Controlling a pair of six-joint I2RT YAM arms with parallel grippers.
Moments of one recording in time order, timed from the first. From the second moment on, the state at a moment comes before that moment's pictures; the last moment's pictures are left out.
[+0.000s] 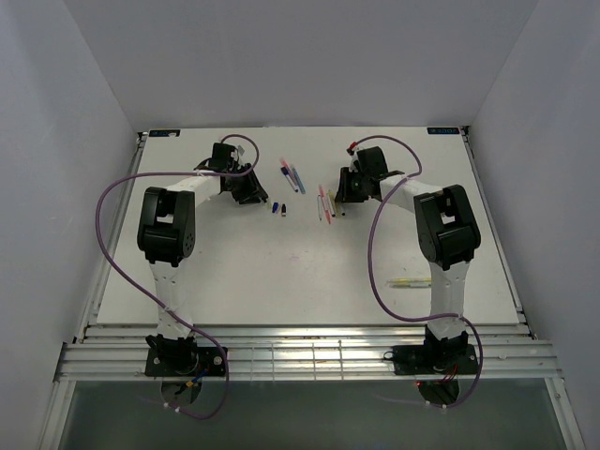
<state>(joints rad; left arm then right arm) -0.18 2.15 1.51 -0.29 0.36 -0.55 0.35 2.10 1.42 -0.14 -0.25 0.26</state>
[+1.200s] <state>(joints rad) -0.18 2.08 1.46 -0.37 0.21 -0.51 0.34 2.10 1.43 -0.16 -0.25 0.24</state>
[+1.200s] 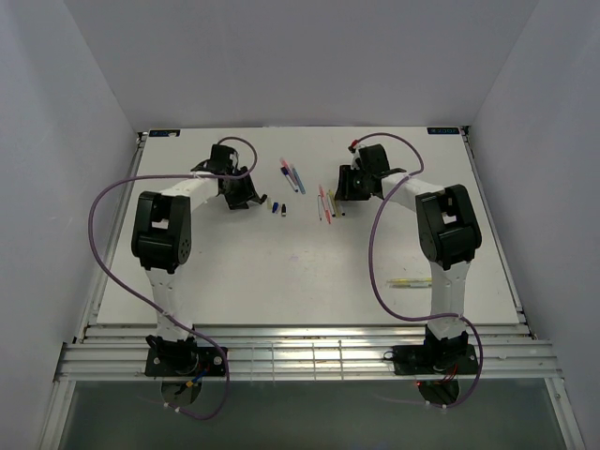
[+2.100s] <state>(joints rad) -0.18 1.49 1.01 -0.26 0.34 -0.56 0.46 2.33 1.94 -0.34 -0.24 0.12</state>
